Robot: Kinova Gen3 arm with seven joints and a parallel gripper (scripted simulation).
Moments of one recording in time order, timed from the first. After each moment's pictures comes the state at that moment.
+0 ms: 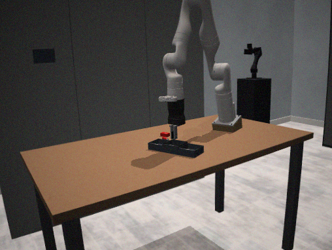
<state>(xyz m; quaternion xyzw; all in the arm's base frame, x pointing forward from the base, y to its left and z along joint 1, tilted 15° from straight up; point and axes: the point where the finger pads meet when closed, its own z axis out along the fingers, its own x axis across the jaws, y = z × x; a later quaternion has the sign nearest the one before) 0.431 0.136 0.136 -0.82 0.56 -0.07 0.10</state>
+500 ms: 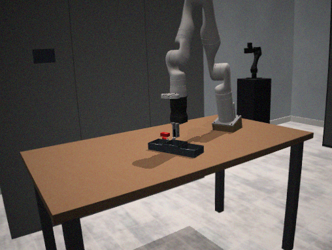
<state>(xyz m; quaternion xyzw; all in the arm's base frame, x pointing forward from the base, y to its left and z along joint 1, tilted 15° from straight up) 0.427 0.151 0.149 -0.82 0.56 -0.07 0.11</state>
